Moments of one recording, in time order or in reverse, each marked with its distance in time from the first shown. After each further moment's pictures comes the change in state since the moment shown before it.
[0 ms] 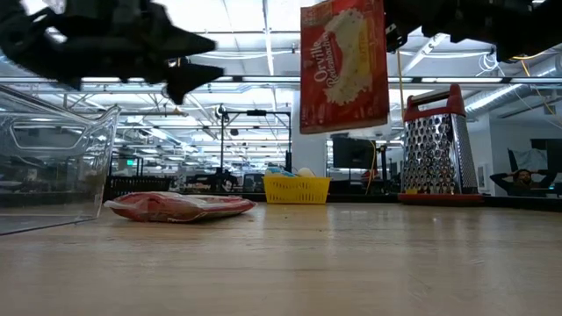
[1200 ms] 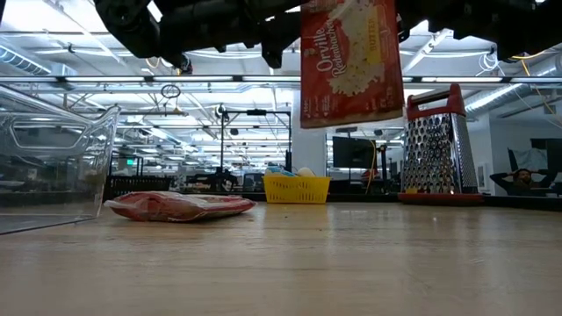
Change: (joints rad) left arm -0.089 0.501 0.550 -0.009 0.201 0.114; right arm 0.018 0.001 0.000 0.004 -0.056 0.000
